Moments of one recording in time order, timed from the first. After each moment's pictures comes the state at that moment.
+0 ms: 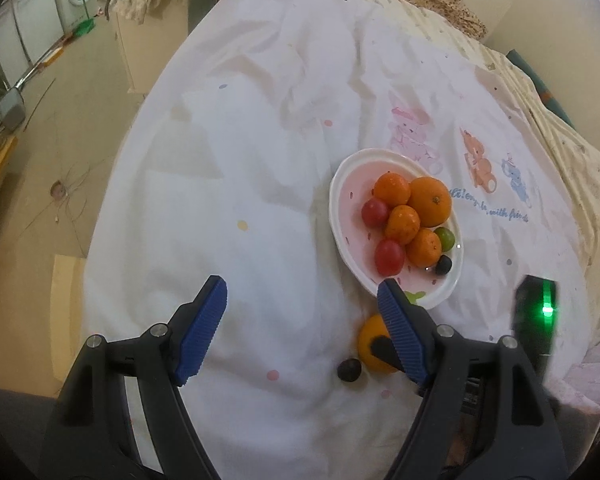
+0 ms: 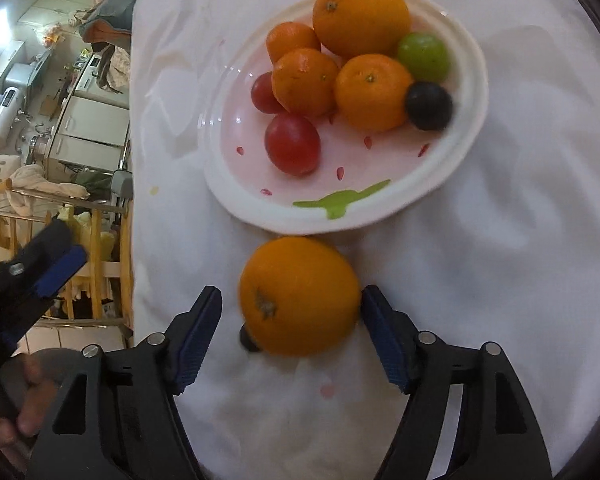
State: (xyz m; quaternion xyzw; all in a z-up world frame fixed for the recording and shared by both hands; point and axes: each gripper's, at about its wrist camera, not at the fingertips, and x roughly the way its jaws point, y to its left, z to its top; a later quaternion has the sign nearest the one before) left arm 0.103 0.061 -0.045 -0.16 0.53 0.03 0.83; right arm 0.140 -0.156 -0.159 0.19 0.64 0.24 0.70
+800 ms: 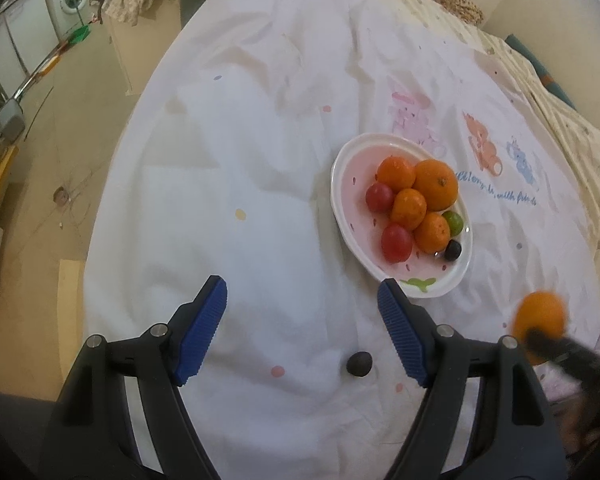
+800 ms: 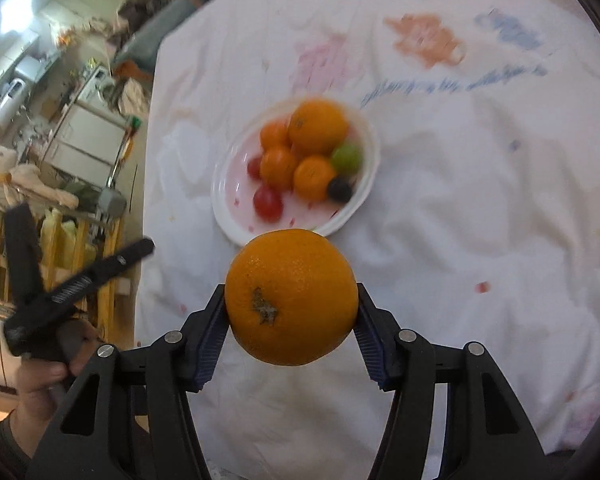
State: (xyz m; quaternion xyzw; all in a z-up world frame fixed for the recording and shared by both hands) left arm 0.103 0.051 -0.057 -0.13 0.54 0.03 0.83; right arm 0.113 -0.236 -0.055 0.15 0.57 0.21 0.78
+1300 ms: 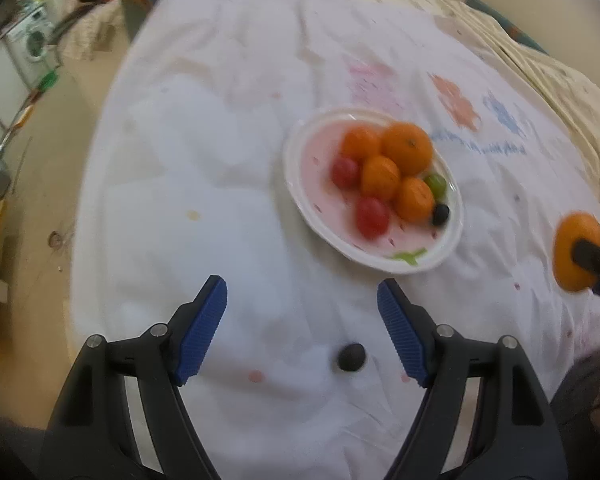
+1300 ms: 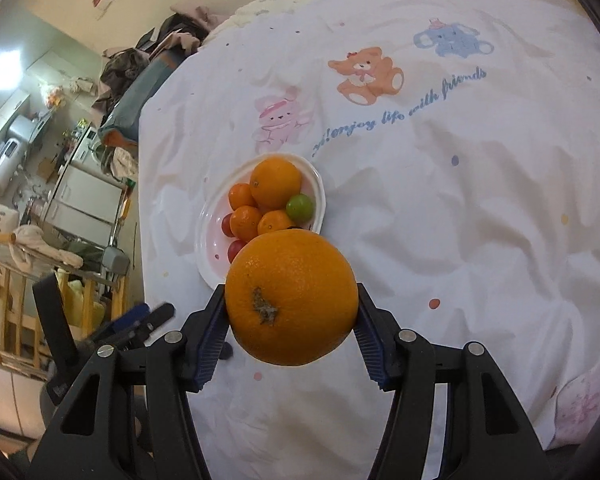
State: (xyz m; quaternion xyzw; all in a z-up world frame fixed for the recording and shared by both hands) left arm 0.100 0.013 -0.073 -0.05 0.55 -0.03 0.84; right arm 0.115 -0.283 -0.052 0.22 0.53 0.16 0.80
